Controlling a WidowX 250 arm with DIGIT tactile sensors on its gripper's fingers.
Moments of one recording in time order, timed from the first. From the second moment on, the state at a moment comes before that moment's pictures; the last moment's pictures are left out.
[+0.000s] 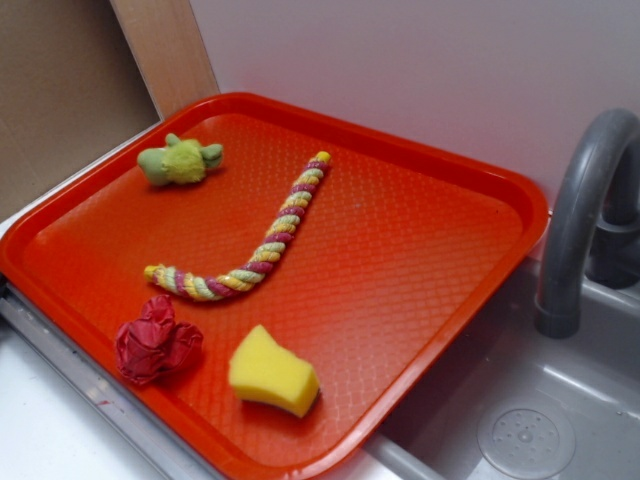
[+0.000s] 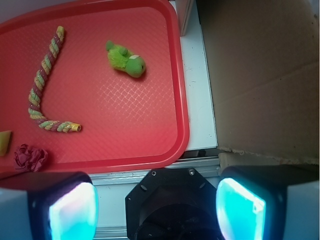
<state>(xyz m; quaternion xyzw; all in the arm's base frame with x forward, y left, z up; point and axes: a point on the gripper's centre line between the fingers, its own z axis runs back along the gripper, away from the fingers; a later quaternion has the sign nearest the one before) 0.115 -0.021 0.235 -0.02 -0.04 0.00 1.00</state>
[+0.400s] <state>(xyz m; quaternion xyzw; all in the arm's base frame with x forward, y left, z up) 0.114 -0.020 0.231 -0.01 -0.04 0.00 1.00</state>
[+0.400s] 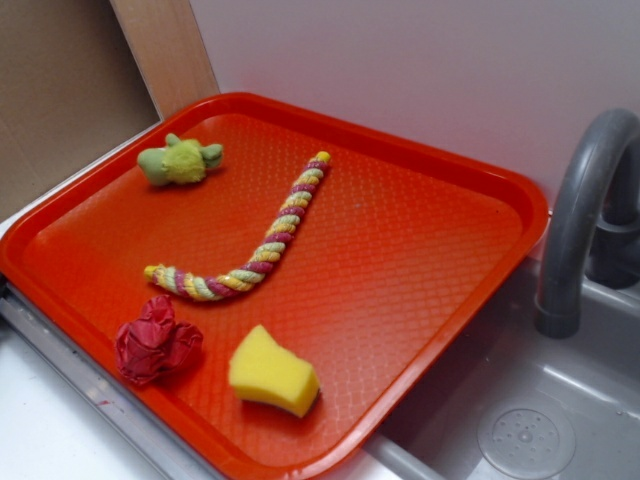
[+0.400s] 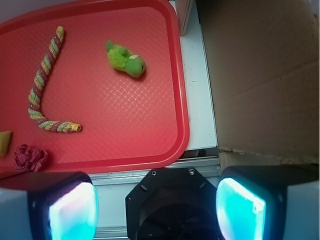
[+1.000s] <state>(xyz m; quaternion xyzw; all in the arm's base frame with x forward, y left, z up) 0.192 -0.014 0.189 0.04 -0.11 -0.36 0.92</state>
